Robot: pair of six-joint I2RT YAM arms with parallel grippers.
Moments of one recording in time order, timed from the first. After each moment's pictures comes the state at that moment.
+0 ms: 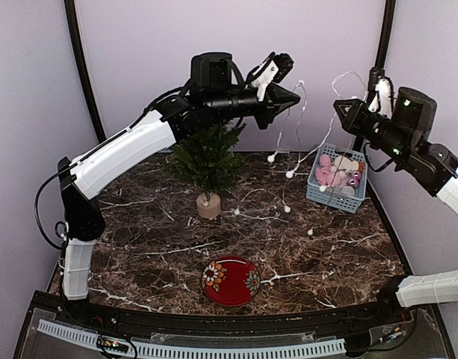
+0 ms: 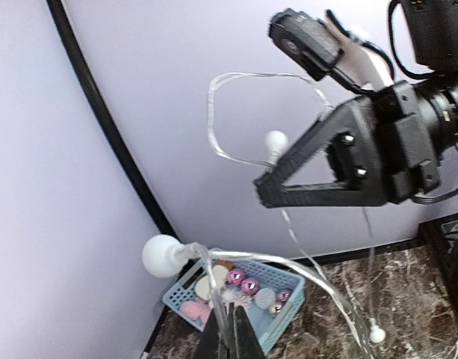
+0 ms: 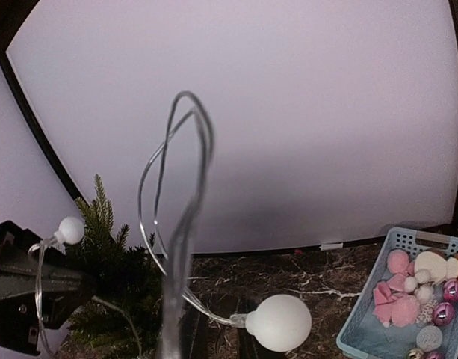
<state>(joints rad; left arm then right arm) -0.94 2.12 2.37 -0.27 0.35 0.38 0.59 1.00 1.22 -0.24 0.24 0.38</state>
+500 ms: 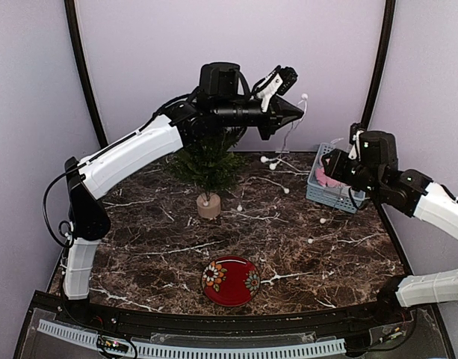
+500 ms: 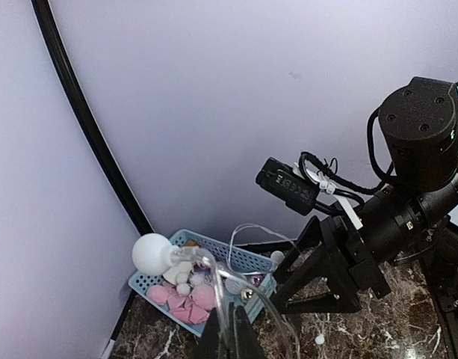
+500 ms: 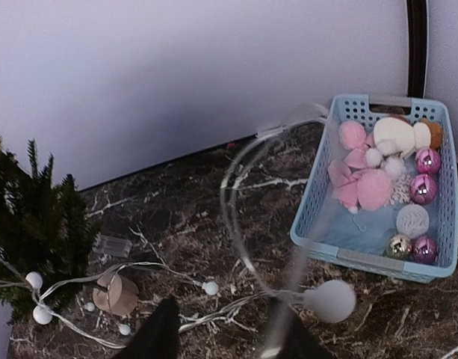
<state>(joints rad) -0.91 2.16 2.38 -0.29 0.42 0.35 0.60 1.03 0.94 -0.29 0.34 0.56</state>
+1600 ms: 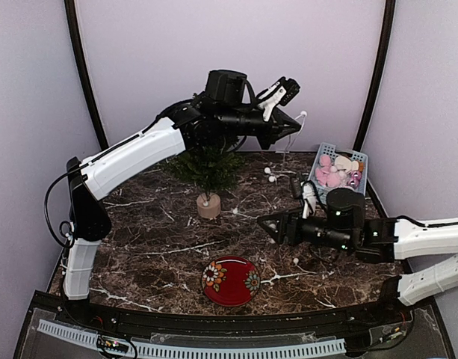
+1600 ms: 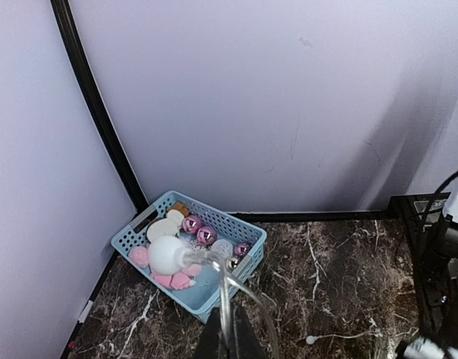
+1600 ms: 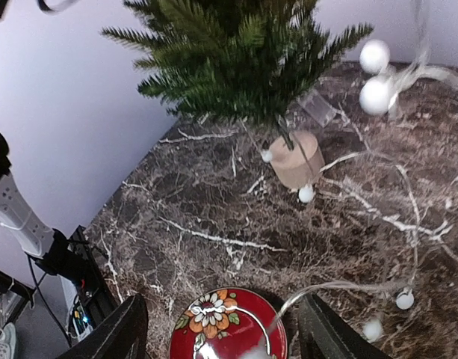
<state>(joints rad) -0.93 2.17 2.35 -0.40 0.37 0.27 1.05 1.04 0.58 0.18 0.09 0.56</state>
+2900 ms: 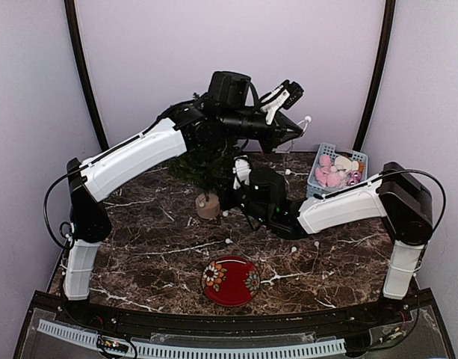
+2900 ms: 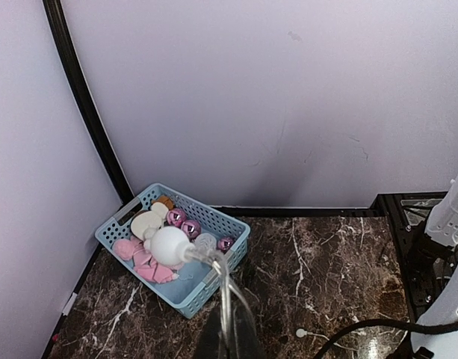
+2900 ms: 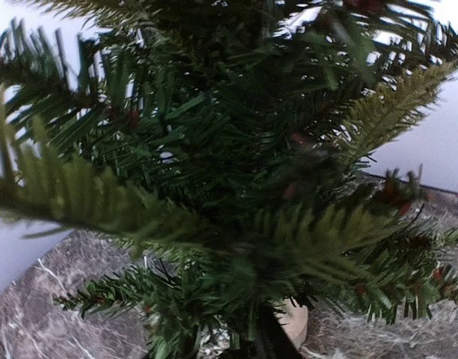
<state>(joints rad) -0.95 2.17 2.36 -0.44 0.38 0.25 1.01 1.87 1.10 0.65 0.28 0.26</state>
